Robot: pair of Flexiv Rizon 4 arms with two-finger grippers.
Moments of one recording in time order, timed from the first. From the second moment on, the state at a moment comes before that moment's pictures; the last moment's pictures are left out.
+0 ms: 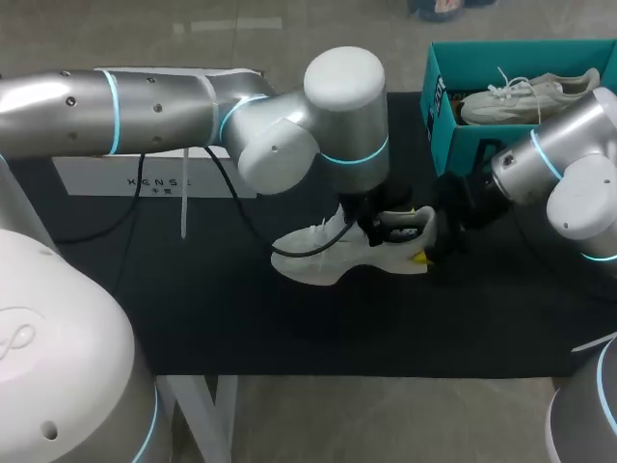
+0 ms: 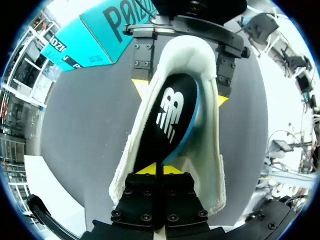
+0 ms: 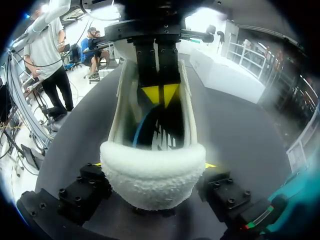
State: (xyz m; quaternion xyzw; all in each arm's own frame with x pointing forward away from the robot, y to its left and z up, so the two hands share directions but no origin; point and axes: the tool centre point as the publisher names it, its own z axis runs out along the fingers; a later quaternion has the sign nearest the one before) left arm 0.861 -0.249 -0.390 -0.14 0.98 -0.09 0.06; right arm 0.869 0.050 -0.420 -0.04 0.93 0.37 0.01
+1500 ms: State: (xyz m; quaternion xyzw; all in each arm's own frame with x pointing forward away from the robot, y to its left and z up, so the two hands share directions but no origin) left arm 0.893 -0.285 -0.195 -0.15 0.87 -0.46 -0.05; right arm 0.867 0.052 -0.420 -0.04 0.93 0.37 0.01
